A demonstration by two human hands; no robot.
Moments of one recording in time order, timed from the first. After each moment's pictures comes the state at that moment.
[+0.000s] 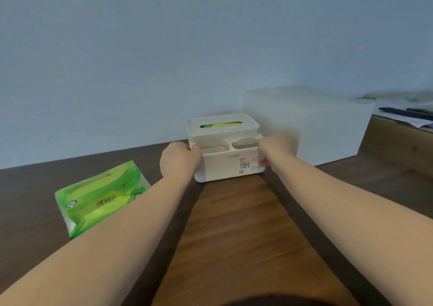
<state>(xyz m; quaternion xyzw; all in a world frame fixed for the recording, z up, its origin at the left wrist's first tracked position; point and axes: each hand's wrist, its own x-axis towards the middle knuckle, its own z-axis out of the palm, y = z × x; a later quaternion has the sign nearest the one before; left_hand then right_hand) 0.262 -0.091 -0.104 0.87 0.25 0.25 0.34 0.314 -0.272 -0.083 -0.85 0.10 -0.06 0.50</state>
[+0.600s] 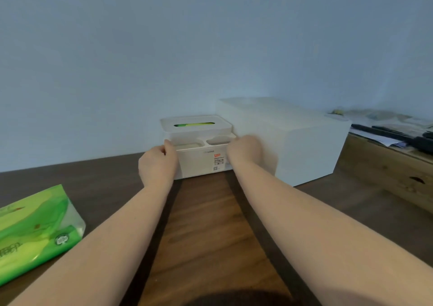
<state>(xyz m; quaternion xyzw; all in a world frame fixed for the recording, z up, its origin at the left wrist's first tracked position) 0.344 -0.104 -0.129 0.83 0.21 0.35 0.39 0.378 -0.260 -0.091 -0.88 0.12 -0.14 0.45</state>
